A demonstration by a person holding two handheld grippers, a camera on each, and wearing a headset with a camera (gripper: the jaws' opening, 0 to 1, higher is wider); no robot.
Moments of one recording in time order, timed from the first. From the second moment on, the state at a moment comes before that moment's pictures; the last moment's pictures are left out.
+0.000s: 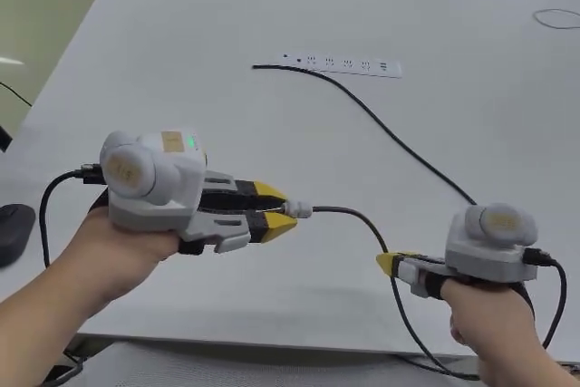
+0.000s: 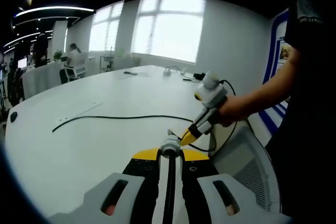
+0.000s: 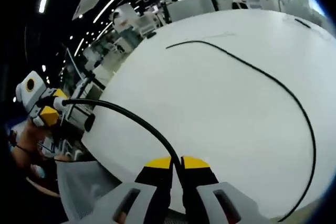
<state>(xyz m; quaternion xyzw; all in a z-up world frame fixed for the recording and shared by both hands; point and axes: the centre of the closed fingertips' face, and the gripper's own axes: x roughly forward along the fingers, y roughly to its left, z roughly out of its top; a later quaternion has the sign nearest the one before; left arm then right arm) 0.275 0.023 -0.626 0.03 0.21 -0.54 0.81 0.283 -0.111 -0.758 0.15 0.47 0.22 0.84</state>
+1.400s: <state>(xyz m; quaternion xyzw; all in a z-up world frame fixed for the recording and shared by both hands) 0.277 0.026 -0.622 0.02 0.22 -0.54 0.82 0.284 -0.009 -0.652 -0.18 0.25 0.48 0.82</state>
